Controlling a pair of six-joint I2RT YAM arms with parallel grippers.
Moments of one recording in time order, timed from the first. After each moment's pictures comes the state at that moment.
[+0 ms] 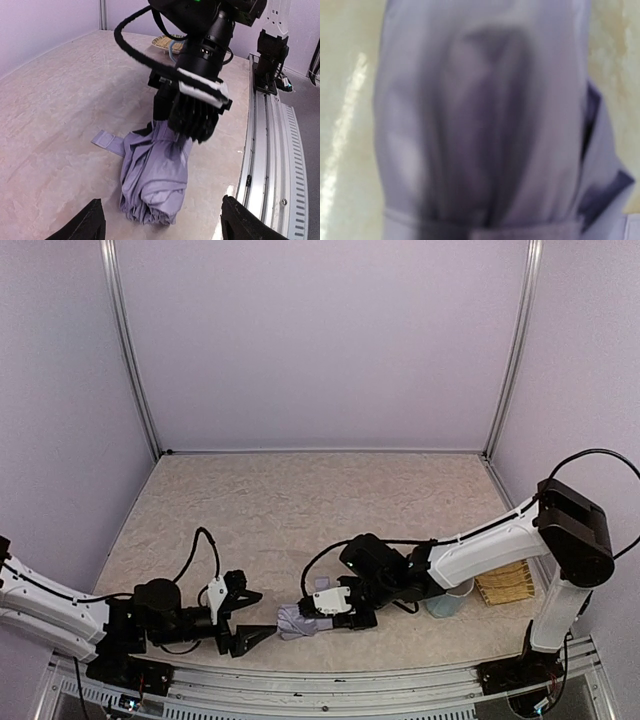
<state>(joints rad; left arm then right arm) -1.22 1.03 0.15 0.61 -0.09 -0.09 1.10 1.80 0.91 -0.05 -0.21 -0.68</state>
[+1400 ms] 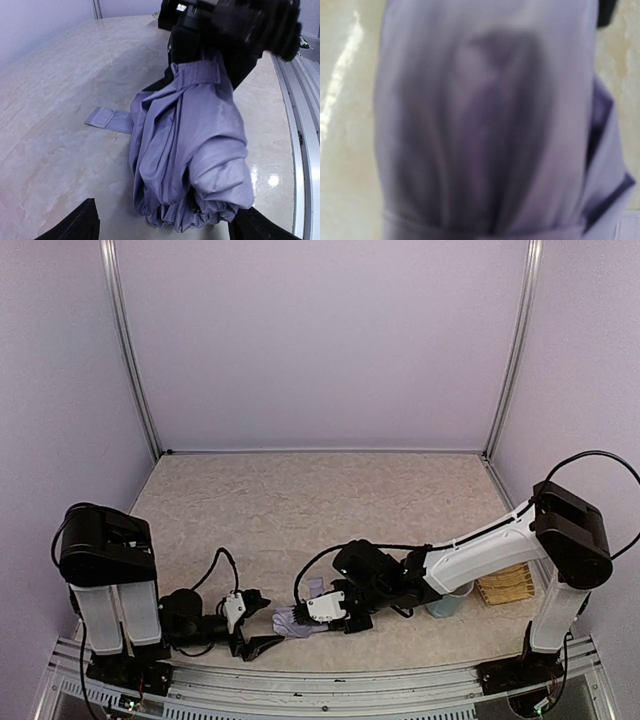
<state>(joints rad) -1.10 1.94 0.05 1.57 0.04 0.10 1.15 1.81 0.93 -0.03 -0.14 -0.74</state>
